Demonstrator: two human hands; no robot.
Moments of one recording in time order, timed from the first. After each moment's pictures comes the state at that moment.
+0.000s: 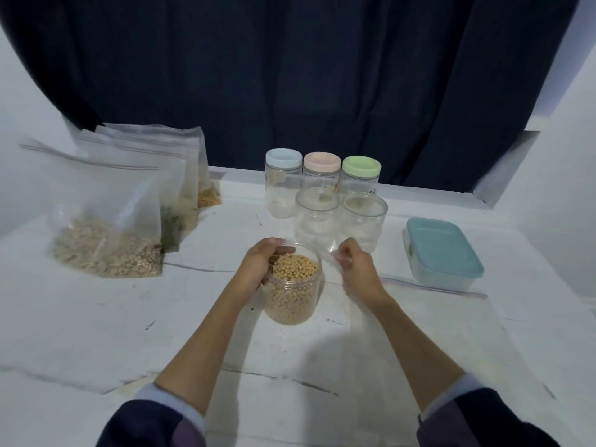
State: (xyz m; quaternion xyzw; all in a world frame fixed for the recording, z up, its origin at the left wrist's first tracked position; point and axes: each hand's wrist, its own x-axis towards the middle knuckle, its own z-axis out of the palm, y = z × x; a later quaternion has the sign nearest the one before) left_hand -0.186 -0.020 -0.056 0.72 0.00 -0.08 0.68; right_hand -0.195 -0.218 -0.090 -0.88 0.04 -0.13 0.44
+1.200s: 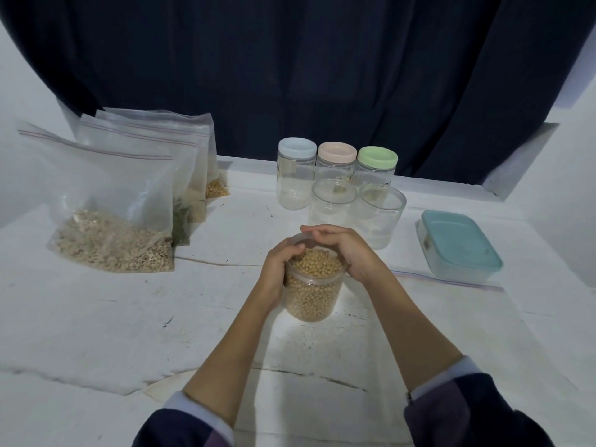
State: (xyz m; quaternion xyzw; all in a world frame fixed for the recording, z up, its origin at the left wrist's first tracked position) left_hand -0.184 -0.010 -0.083 0.60 -0.10 -0.09 0.79; right_hand -0.185 -0.155 -0.039 -0.70 0.04 0.07 0.71
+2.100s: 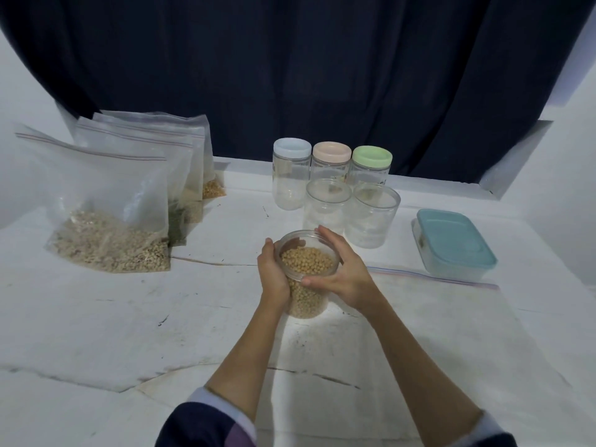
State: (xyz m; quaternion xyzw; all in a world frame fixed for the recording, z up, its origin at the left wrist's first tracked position) left_hand -0.184 -0.040 -0.096 0.46 0.07 -0.01 0.88; right_hand -0.227 -0.167 -0.077 -0.81 -0.07 -0.05 0.59
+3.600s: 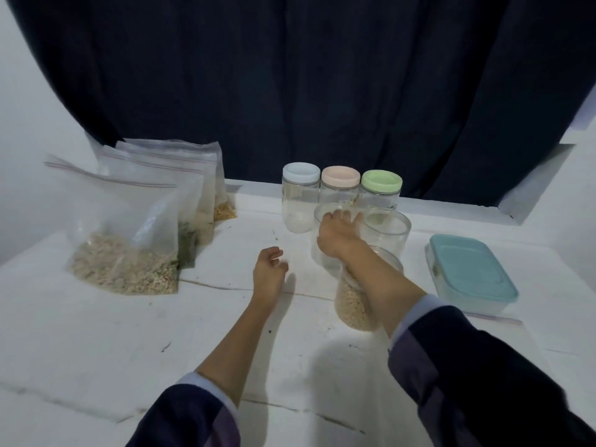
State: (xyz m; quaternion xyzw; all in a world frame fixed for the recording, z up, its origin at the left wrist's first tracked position) left_hand -0.140 -0.018 -0.088 0.72 0.08 0.05 0.69; right_hand -0.105 -0.151 -0.009 -1.00 0.05 0.04 -0.03
